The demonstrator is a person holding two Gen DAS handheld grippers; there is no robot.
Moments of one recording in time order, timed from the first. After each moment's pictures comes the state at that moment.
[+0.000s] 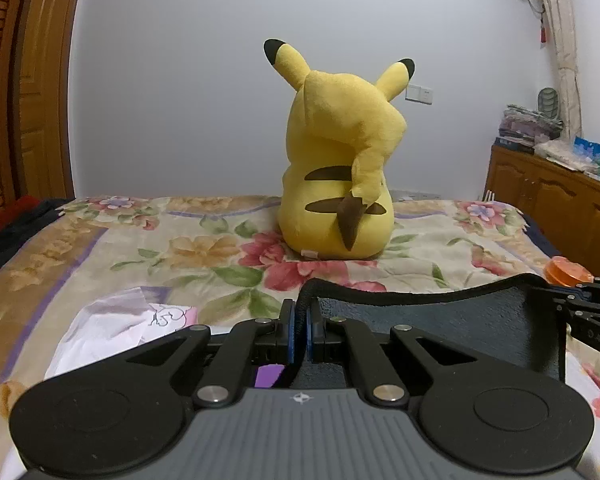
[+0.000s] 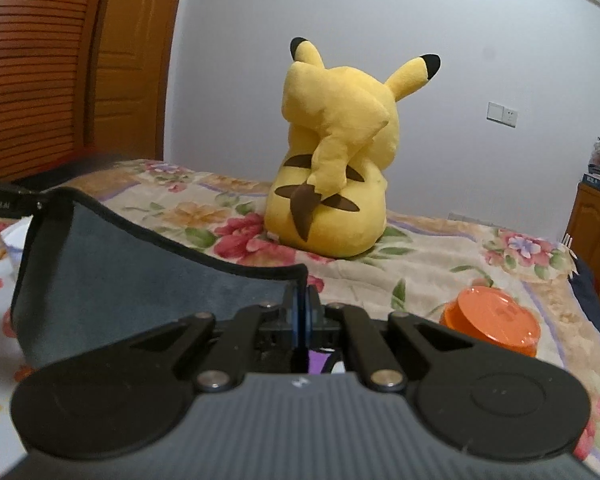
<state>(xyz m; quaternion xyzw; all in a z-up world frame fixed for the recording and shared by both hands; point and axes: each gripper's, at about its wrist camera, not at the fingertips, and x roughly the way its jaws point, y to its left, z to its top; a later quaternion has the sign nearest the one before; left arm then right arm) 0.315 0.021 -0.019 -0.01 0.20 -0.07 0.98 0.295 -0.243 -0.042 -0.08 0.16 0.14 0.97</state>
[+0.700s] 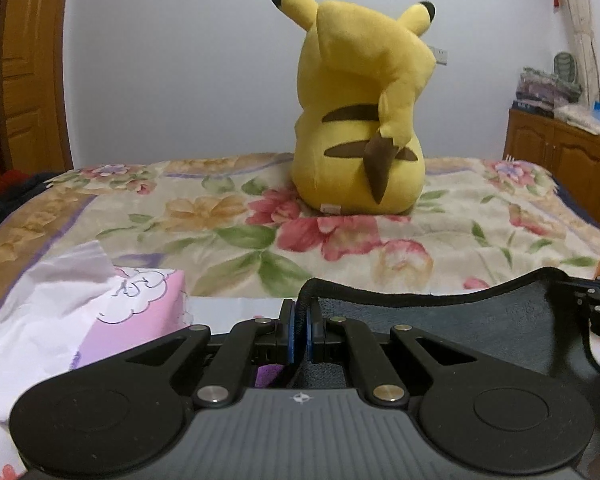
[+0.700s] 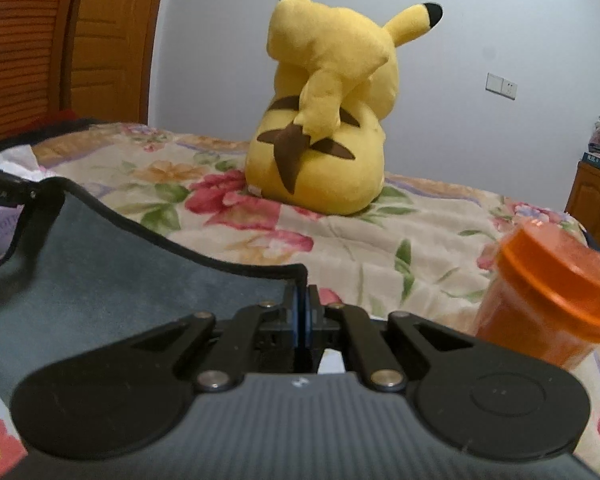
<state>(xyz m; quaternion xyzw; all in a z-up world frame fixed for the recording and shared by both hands) 0.382 0.021 -0.086 0.02 0.25 -0.06 0.97 0.343 -0.238 -0.103 -0.09 0.20 0.12 0.97</state>
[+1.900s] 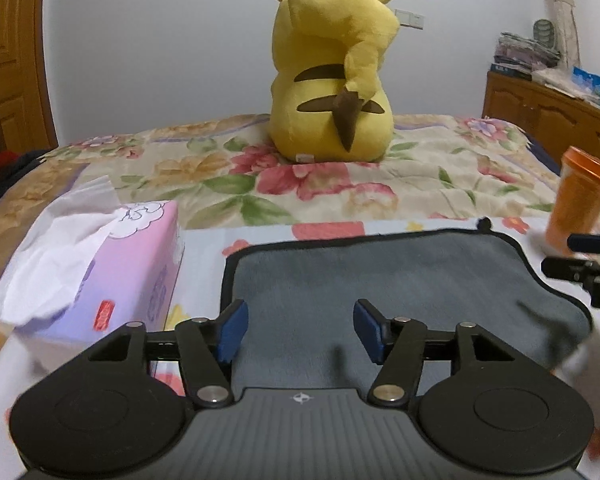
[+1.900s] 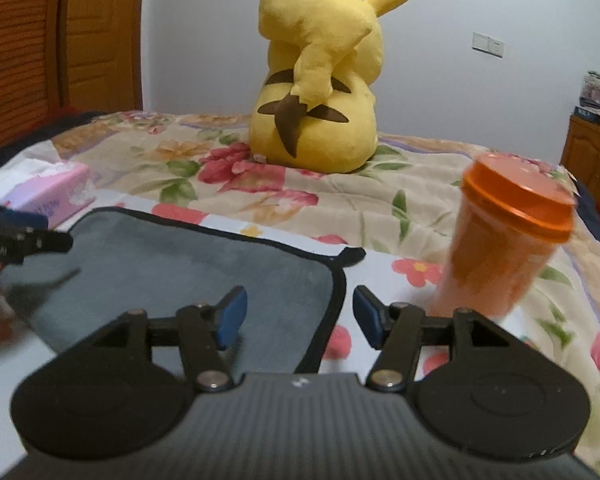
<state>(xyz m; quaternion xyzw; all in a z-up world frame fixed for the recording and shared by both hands) 0.318 0.018 -0.089 0.04 0.30 -0.09 0.95 0.293 -0.246 -0.093 -0.05 0.25 0.11 0.96</state>
